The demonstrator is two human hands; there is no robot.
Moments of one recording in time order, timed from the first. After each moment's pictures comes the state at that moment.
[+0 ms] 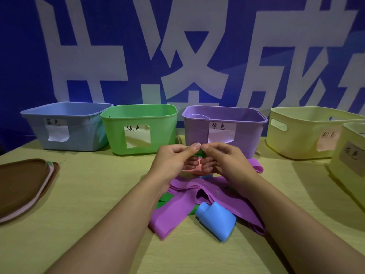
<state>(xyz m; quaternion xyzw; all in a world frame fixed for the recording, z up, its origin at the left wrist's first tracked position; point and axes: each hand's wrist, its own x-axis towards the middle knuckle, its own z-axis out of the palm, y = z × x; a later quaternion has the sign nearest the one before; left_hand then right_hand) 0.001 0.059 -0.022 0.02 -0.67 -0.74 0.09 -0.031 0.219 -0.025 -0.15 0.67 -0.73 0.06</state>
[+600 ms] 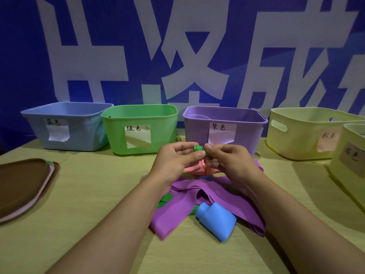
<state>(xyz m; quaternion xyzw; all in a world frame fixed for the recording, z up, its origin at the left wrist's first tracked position) 0.002 0.060 -0.024 -0.02 -0.64 -0.76 0.10 -0.035 0.223 -0.024 -0.14 0.65 -0.74 0.05</state>
